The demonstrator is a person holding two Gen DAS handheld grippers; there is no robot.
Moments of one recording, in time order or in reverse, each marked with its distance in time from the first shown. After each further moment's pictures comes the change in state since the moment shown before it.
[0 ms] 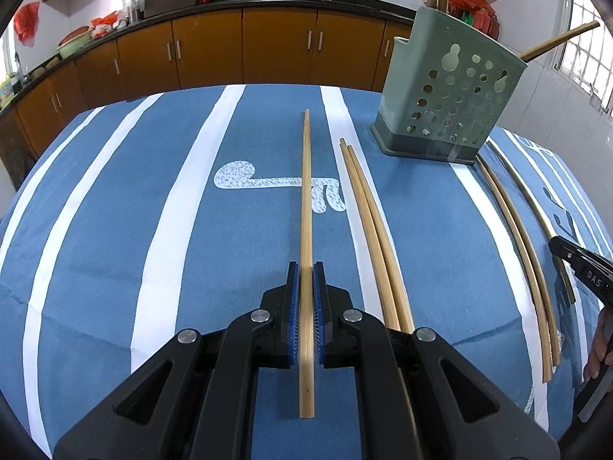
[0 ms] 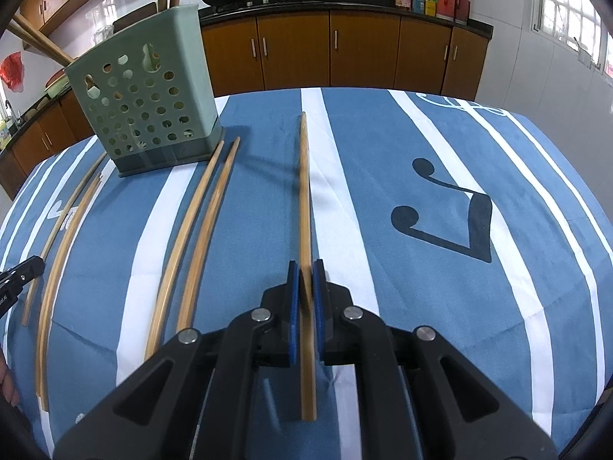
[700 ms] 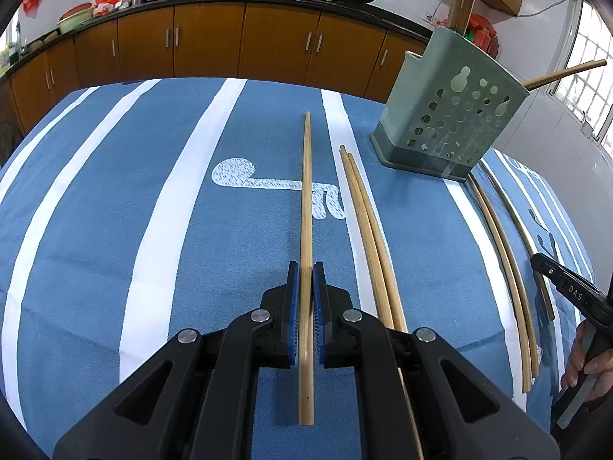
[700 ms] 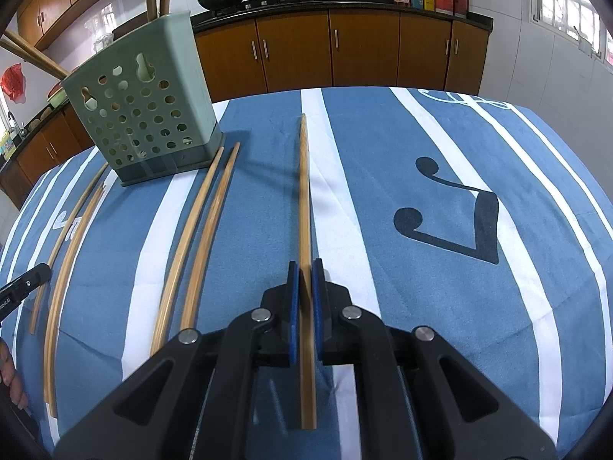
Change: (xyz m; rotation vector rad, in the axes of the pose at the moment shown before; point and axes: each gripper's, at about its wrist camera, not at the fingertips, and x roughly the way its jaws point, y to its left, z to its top) left arm 0.003 0.011 0.003 -0.079 -0.004 -0.089; right arm 0.004 -0.005 0.004 0.032 0.001 0.031
